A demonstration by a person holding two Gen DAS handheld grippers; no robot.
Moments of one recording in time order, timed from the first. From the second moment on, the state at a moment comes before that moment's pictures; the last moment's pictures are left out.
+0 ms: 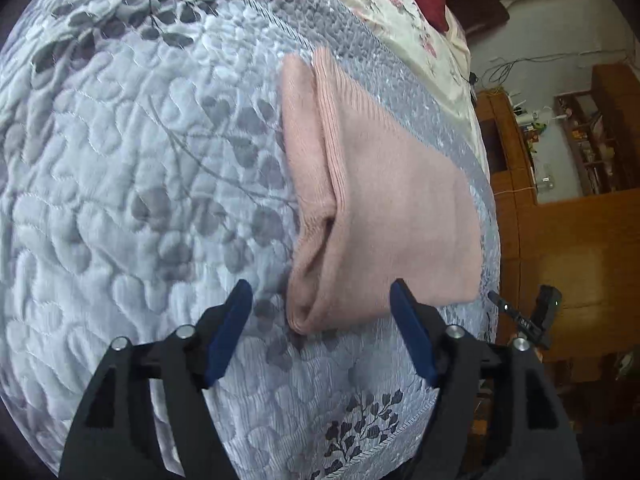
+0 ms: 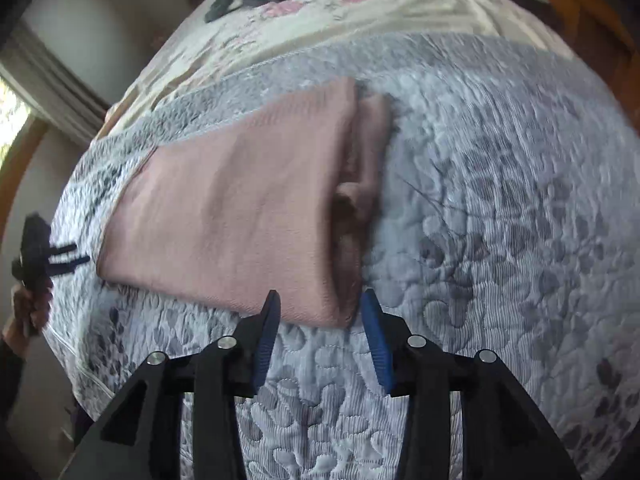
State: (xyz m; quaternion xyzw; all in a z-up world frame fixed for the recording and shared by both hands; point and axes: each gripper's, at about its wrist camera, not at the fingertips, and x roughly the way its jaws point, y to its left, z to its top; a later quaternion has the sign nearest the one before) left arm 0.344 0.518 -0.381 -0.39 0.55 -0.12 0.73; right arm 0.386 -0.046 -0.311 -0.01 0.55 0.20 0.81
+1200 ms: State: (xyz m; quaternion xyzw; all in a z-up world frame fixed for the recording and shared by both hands) left arm 0.543 0.514 -0.447 -0.38 0.64 -0.14 0.65; right arm 0.264 0.366 -0.403 -0.38 0.33 0.27 0.82
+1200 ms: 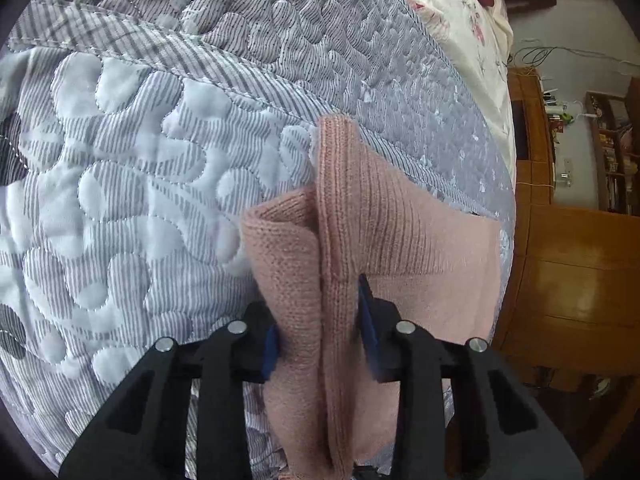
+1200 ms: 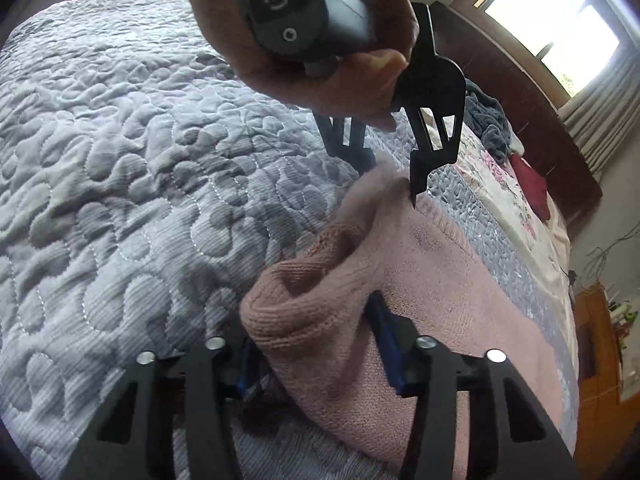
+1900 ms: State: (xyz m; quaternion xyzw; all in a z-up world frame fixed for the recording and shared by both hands) left arm 0.576 0.415 -0.264 -0.28 0.62 -0.09 0.72; right arm 0.303 0.243 -0.236 -0.11 0.33 0.23 0.91
